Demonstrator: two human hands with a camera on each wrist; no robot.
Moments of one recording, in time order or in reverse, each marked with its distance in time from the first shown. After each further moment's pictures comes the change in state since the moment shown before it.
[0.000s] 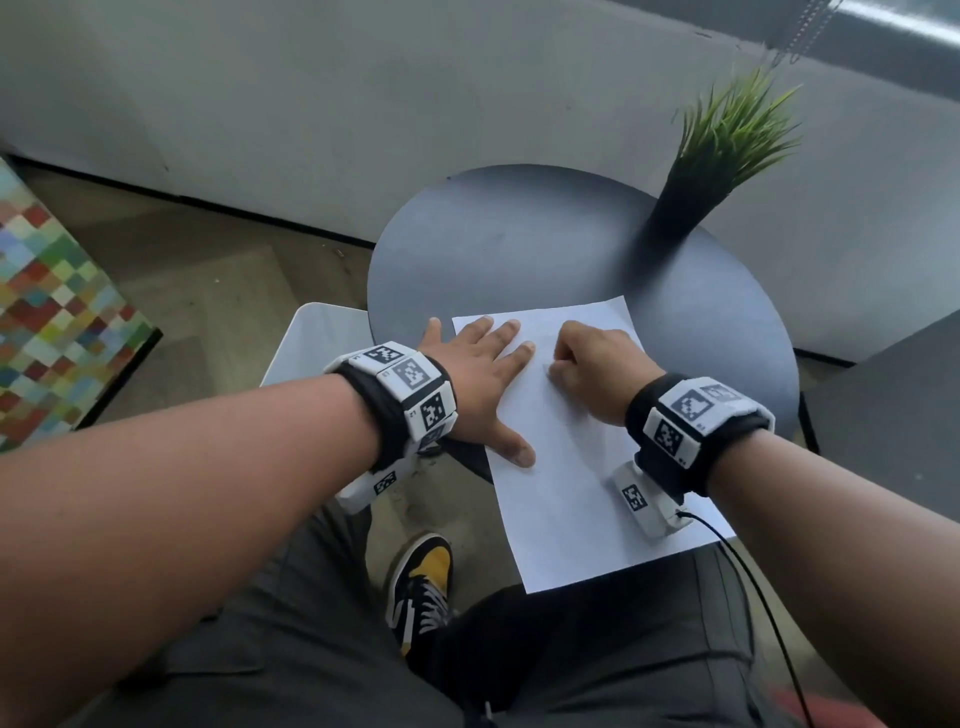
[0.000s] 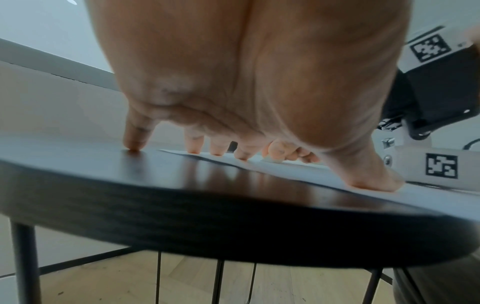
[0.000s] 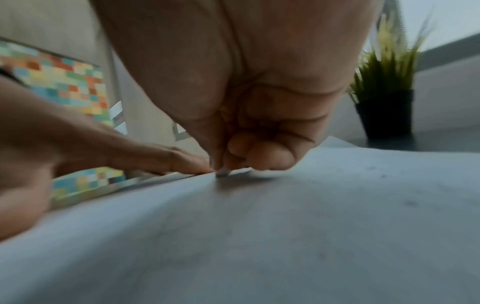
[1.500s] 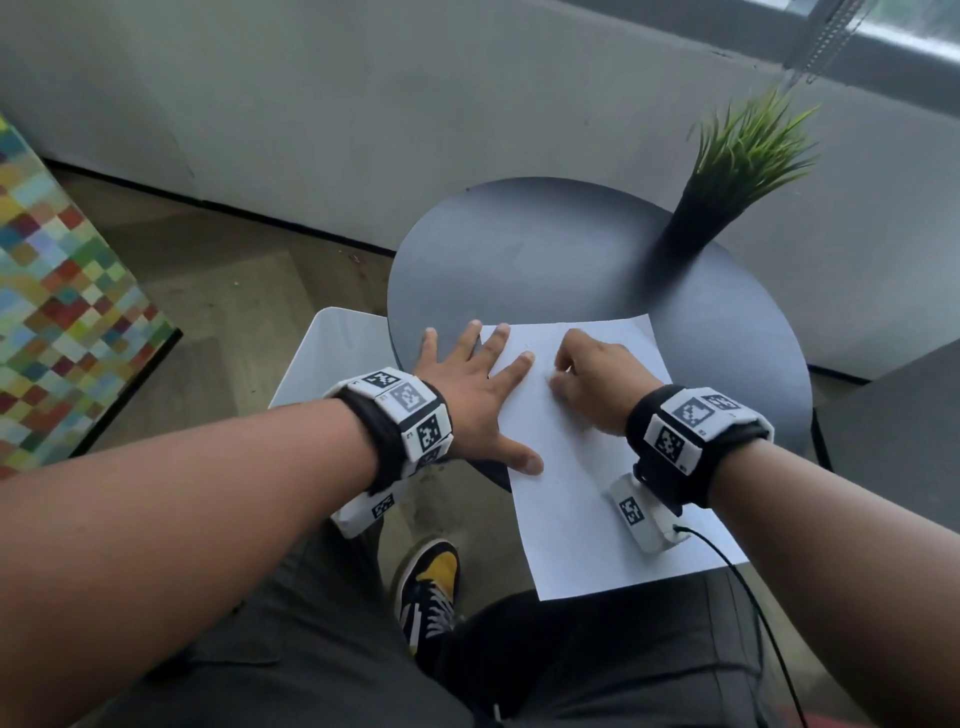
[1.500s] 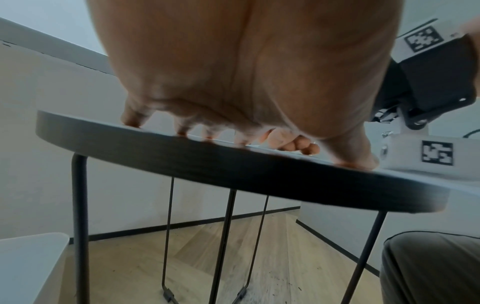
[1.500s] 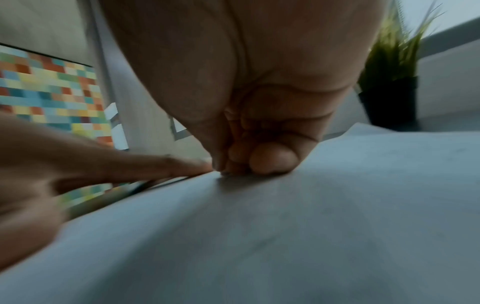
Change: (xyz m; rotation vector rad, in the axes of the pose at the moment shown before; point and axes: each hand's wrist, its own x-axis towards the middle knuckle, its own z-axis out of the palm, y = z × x) left_hand -0.008 -0.007 0.022 -0.067 0.083 -0.067; right_hand 0.002 -0.014 0.004 0.054 -0.011 -0.003
